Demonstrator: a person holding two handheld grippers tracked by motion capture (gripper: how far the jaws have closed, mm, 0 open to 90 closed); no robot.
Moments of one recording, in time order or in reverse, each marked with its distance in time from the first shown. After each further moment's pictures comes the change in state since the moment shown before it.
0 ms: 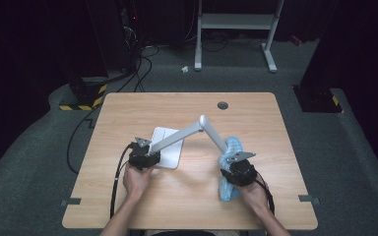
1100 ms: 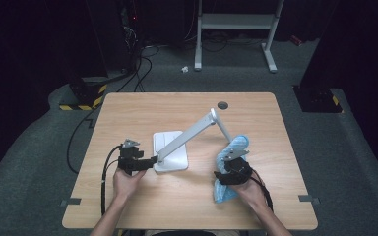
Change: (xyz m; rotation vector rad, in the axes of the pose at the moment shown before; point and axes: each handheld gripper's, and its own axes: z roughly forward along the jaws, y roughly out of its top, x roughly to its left) left arm 0.031 0.001 -0.032 0.010 -0.228 -0.062; right arm 0.007 0.012 0.008 0.026 0.017 -0.056
